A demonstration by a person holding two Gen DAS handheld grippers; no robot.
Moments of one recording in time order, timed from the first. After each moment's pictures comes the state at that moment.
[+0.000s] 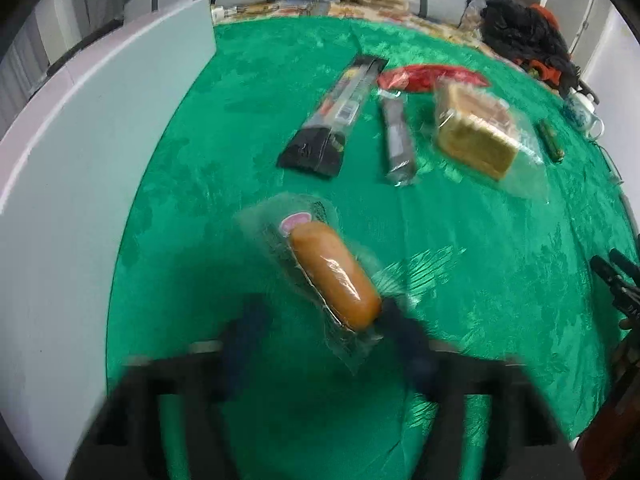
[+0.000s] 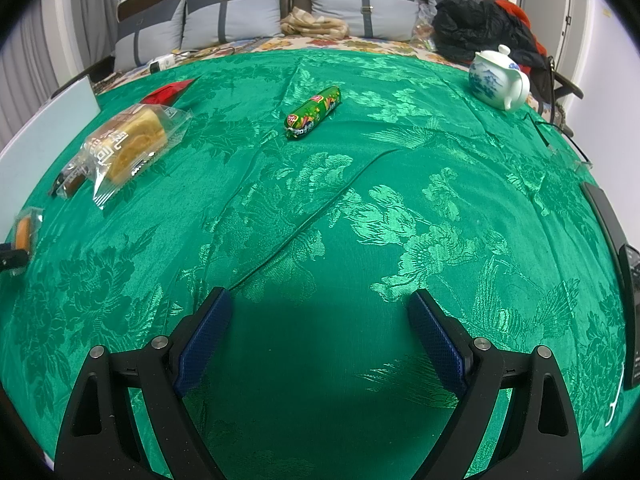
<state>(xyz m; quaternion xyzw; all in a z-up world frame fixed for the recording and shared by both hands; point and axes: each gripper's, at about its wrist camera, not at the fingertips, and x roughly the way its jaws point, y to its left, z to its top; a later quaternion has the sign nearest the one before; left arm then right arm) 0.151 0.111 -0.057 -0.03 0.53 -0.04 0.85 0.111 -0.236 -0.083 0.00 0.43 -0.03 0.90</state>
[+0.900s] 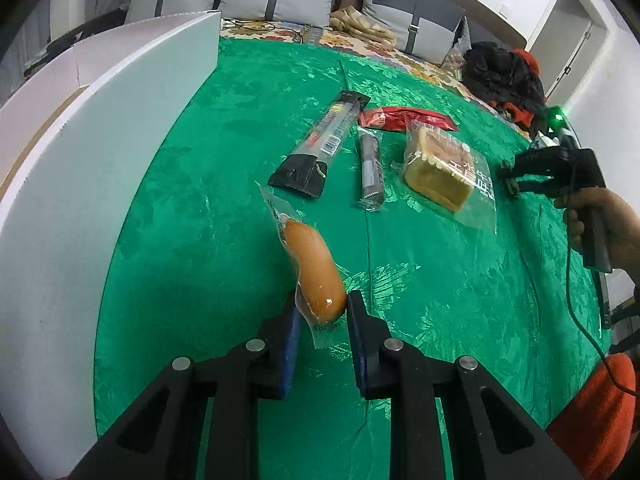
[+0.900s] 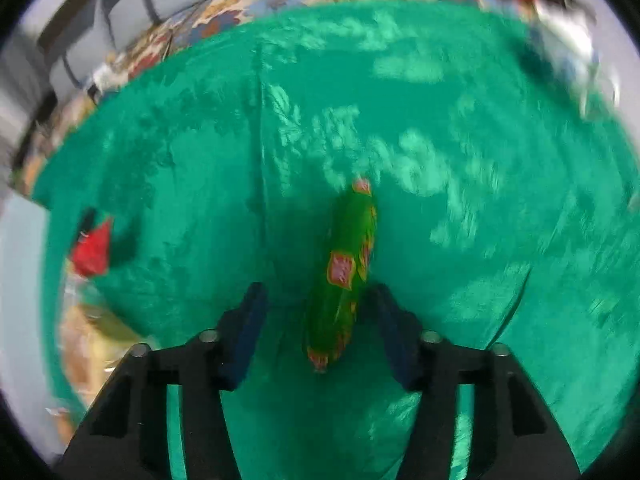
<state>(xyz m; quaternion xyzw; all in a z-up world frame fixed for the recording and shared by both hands) 0.131 0.130 -0.039 -0.11 0.48 -0.07 0.87 0.326 -0.237 -0.058 0.10 0.56 -0.06 0.82</state>
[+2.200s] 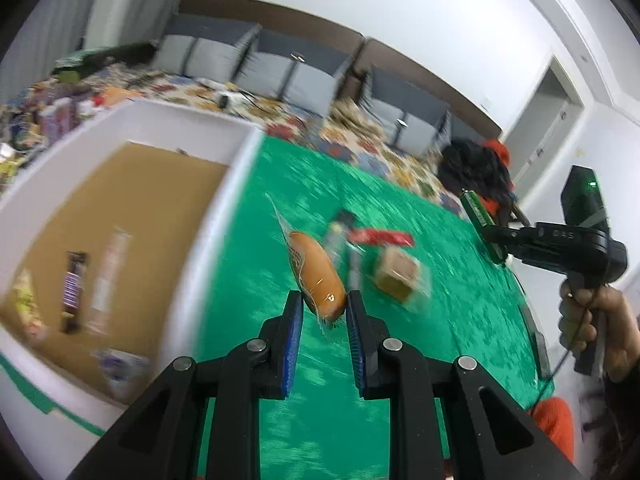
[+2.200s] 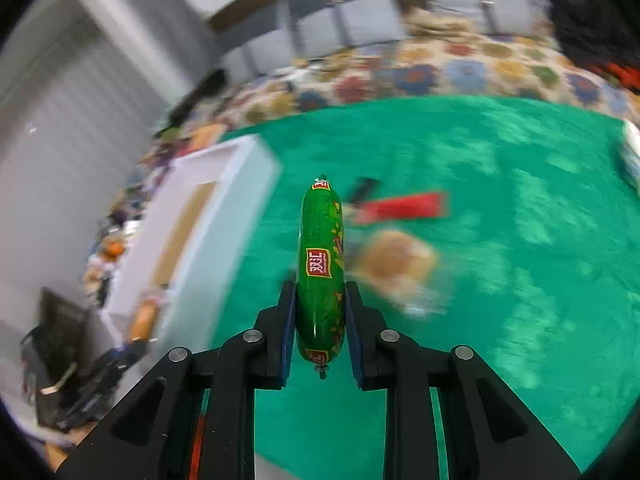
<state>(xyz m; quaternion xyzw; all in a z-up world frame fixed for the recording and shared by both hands) 0.052 0.236 0.091 -0.19 0.35 -0.07 0.92 0.200 -0.065 0.101 0.12 0.46 0.21 0.85</state>
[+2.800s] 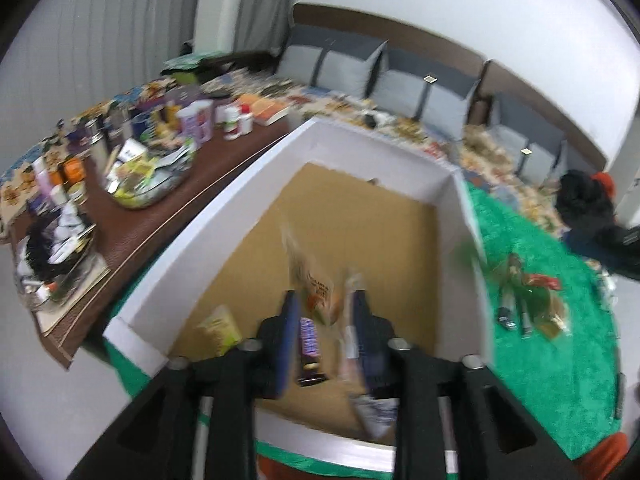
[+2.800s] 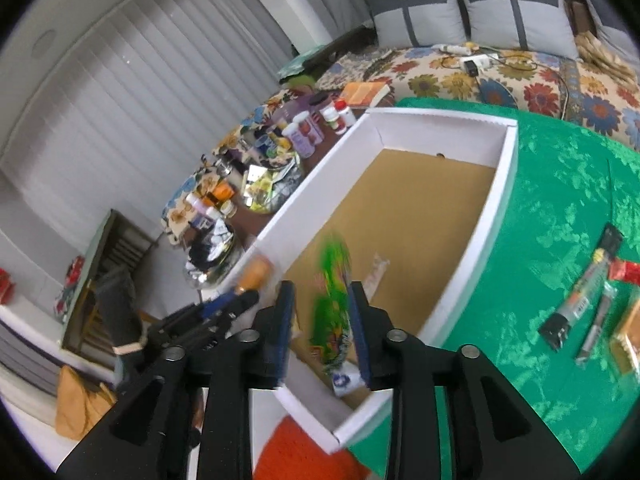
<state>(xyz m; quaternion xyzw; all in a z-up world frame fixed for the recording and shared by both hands) 0.037 0.427 0.071 -0.16 0.38 0.13 0.90 0.187 0.204 0.110 0.07 0.45 0.39 0.80</state>
